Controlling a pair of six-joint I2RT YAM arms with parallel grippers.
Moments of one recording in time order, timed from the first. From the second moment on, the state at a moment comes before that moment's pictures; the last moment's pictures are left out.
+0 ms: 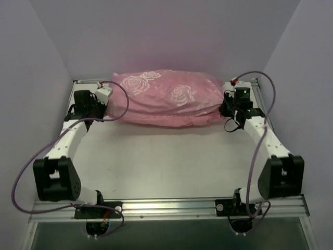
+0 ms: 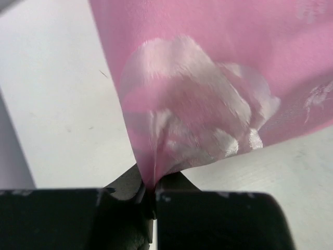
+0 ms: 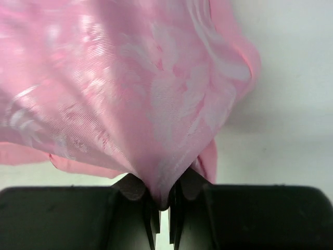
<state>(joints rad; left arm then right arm) 0.02 1.55 1.11 -0.30 0.18 0.42 0.07 1.54 1.08 -0.27 -0.05 0.22</state>
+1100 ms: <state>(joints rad) 0.08 1.66 1.74 -0.94 0.20 0.36 0.11 1.65 1.58 -0.63 -0.10 0.48</state>
